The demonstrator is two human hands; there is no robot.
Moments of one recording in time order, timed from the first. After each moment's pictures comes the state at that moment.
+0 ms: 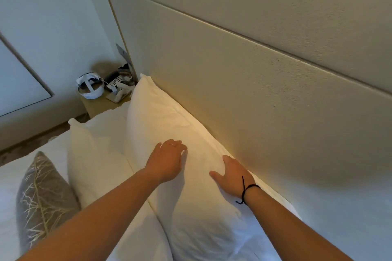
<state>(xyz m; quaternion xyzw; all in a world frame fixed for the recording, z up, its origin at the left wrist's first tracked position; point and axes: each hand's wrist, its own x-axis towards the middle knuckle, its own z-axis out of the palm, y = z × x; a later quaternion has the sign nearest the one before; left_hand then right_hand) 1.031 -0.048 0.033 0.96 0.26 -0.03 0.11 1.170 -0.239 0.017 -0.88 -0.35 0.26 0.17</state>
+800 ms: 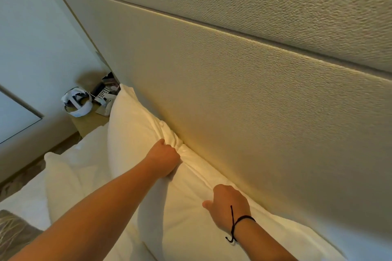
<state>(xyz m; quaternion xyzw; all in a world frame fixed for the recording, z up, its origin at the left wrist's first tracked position) 1.132 0.034 0.014 0.93 0.07 -0.29 -0.23 1.164 -0.191 -0.012 -0.89 -0.32 0.31 0.14</state>
